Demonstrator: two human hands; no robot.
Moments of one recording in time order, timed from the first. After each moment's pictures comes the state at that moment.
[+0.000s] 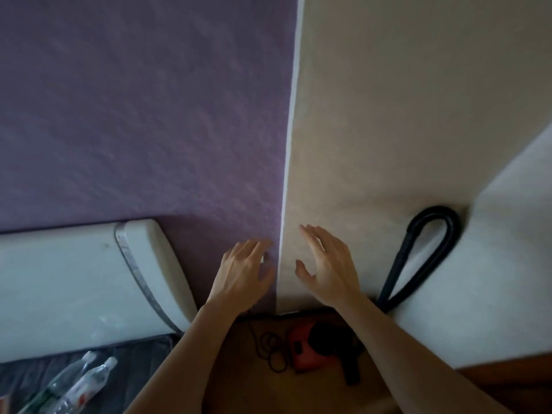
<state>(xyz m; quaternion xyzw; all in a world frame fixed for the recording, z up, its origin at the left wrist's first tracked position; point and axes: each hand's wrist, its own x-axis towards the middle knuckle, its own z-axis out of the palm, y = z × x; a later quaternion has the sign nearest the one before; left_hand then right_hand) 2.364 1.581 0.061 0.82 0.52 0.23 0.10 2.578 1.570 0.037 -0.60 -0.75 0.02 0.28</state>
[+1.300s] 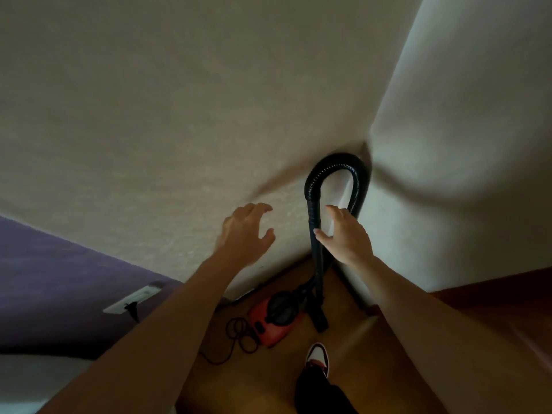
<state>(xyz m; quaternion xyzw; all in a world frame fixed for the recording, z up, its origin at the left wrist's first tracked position) 2.677 1.711 -0.004 0.89 0.41 0.08 0.19 2.894 1.609 -0.070 -0.82 -0.51 0.19 0.17</state>
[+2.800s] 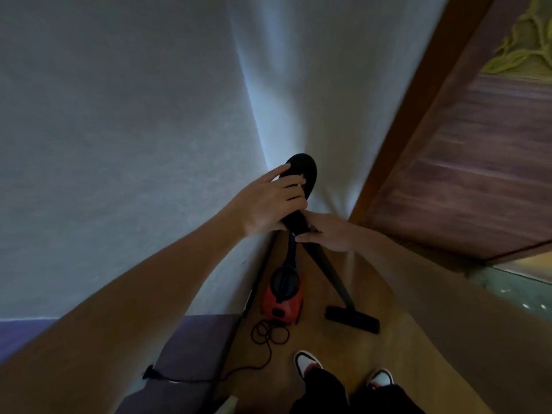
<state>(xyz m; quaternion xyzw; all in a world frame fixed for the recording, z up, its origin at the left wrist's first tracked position) 2.720 1.662 0.025 0.94 -0.34 0.05 -0.06 2.780 1.469 -0.057 -0.76 -0.39 0.41 0.31</state>
